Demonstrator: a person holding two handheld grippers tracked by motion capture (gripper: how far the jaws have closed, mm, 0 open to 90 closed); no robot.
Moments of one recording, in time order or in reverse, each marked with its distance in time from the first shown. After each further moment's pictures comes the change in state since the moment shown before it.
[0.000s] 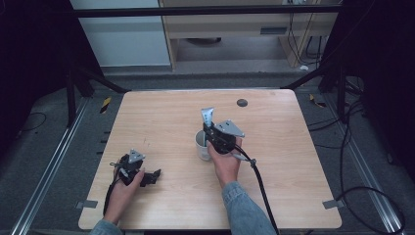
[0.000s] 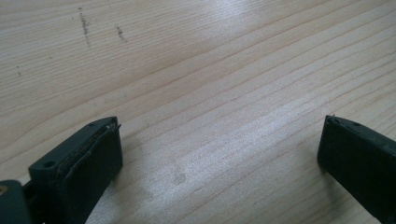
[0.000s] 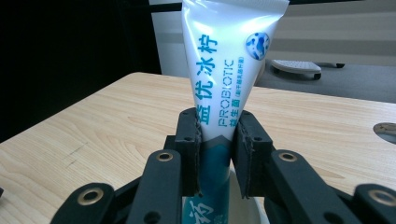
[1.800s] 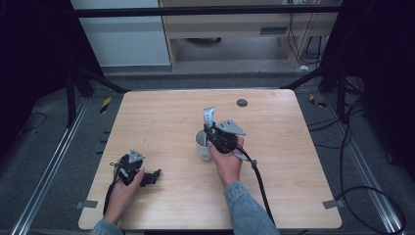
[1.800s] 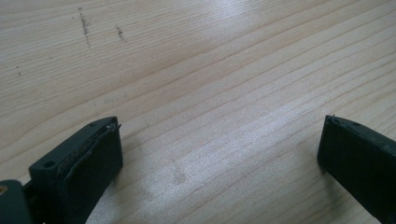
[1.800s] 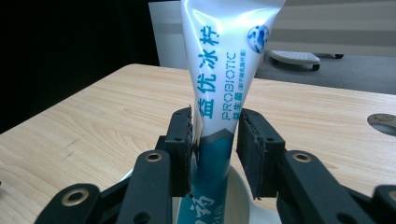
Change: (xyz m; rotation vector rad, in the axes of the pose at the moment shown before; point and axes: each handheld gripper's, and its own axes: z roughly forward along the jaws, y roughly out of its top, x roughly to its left) left arm 0.000 0.000 0.000 0.000 0.000 0.000; right arm -0.004 0.002 -0.002 0.042 -0.007 0.003
